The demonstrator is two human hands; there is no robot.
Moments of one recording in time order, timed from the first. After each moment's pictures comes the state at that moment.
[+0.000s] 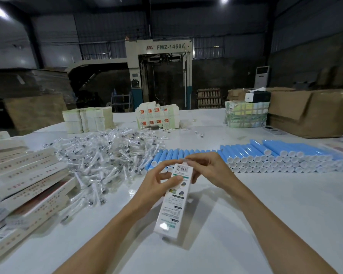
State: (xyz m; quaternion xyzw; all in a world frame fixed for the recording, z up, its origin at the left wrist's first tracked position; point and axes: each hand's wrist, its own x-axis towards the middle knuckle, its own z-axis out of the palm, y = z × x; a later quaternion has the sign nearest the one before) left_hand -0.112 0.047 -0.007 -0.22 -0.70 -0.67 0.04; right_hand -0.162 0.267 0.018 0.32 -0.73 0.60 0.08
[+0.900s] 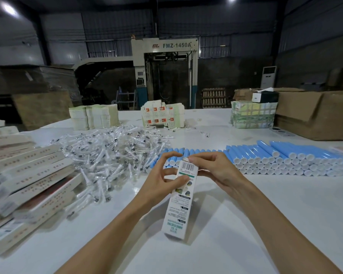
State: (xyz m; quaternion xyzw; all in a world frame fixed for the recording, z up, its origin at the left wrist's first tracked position) left_hand -0.111 0.045 -0.002 -0.23 -0.71 -0.67 0.06; right_hand -0.150 0.255 0.031 0.21 -0.65 0.73 -0.03
